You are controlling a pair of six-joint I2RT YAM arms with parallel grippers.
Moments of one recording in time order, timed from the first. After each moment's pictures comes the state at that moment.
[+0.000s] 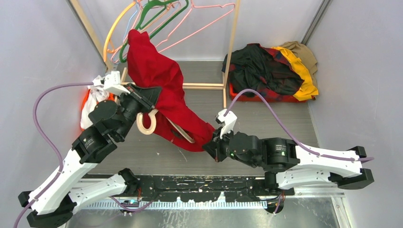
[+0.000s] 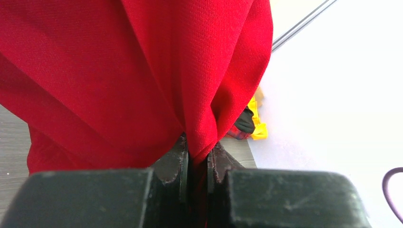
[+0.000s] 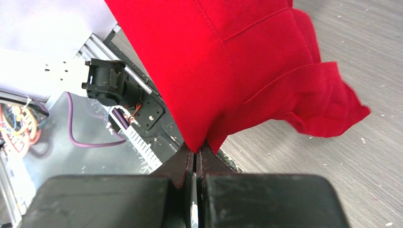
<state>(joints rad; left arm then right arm) -0.82 0.81 1.21 -0.38 -0.49 -0.69 1.47 0.92 1.11 -0.63 0.49 0.65</state>
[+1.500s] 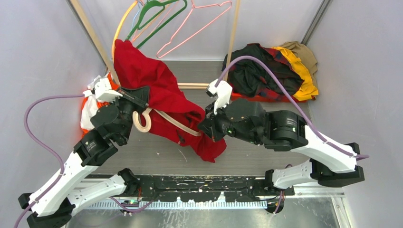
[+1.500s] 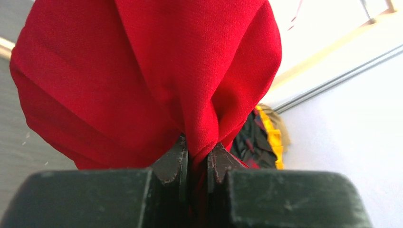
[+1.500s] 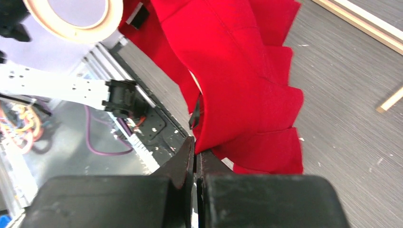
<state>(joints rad) -0.82 0.76 1.11 -0.31 -0.74 -0.73 1.35 1.22 1.76 -0.95 0.35 0.48</state>
